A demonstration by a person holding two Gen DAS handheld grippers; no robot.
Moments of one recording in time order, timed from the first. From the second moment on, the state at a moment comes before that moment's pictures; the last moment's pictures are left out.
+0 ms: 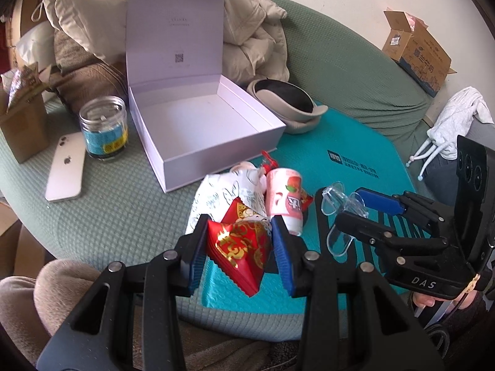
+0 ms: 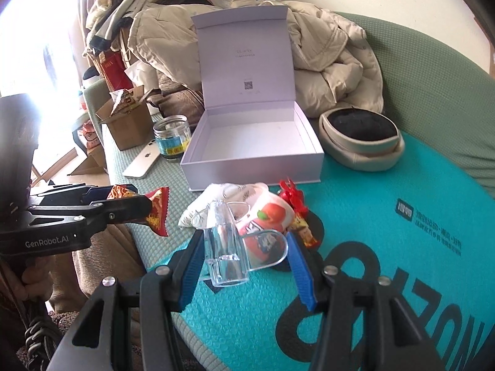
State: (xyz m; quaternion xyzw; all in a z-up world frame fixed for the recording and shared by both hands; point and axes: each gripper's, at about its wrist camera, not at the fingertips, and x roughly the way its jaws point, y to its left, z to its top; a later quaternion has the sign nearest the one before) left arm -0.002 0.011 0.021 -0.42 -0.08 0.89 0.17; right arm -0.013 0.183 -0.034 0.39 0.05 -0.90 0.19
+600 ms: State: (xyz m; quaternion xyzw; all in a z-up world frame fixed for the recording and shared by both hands) left arm -0.060 0.000 0.028 -0.44 -0.06 0.88 0.16; right arm -0.078 0.162 -0.030 0.39 0.06 -0.89 0.22
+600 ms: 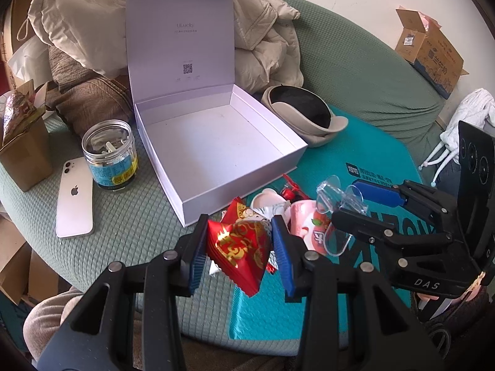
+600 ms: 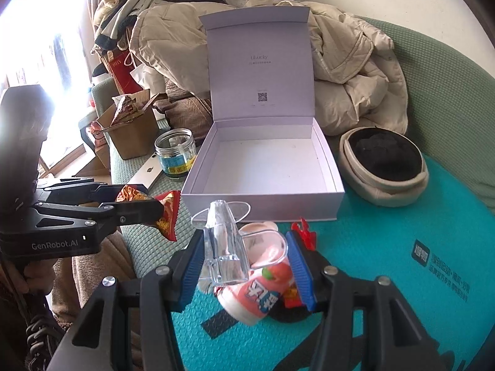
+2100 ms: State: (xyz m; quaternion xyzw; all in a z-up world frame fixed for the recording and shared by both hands) left arm -0.266 -0.018 -0.001 -0.47 -0.02 0.88 0.13; right arm -0.282 0.120 -0.050 0.40 0.11 -0.88 0.23
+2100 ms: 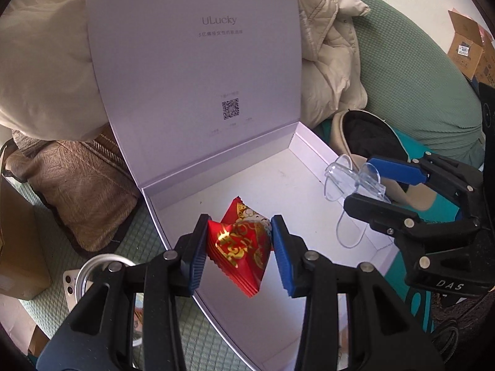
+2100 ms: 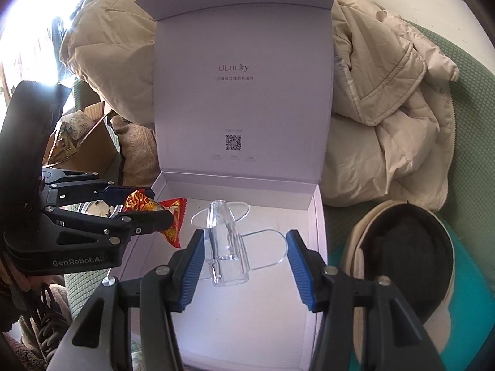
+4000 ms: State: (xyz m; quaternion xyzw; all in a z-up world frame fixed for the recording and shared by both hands) left arm -0.323 -0.012 -0.063 -0.50 0.03 0.86 0.07; right arm -0.346 0.112 -0.114 0.45 0.15 -0.85 0.21
